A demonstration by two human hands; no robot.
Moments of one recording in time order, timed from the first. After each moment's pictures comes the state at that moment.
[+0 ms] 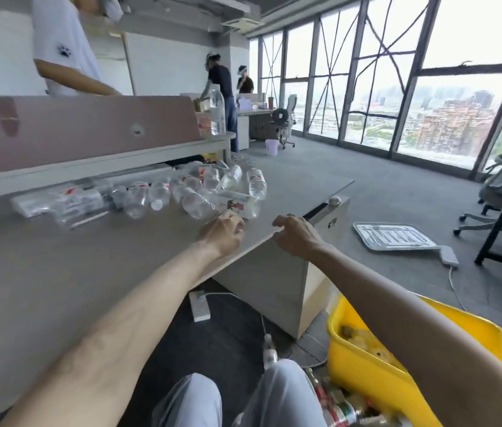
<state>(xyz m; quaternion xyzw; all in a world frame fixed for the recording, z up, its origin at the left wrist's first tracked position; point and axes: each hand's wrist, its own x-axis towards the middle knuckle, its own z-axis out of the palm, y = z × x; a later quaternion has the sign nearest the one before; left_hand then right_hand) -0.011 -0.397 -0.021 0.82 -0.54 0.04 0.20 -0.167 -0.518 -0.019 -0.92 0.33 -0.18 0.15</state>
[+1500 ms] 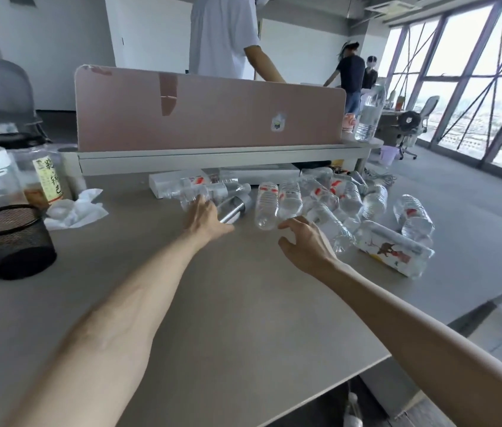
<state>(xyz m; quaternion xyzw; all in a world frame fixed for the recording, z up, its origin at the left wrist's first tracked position) 0.298 -0.269 -0.039 0.94 -0.22 0.10 0.24 0.129 -0.434 -0.030 -0.96 0.12 -0.20 0.18</state>
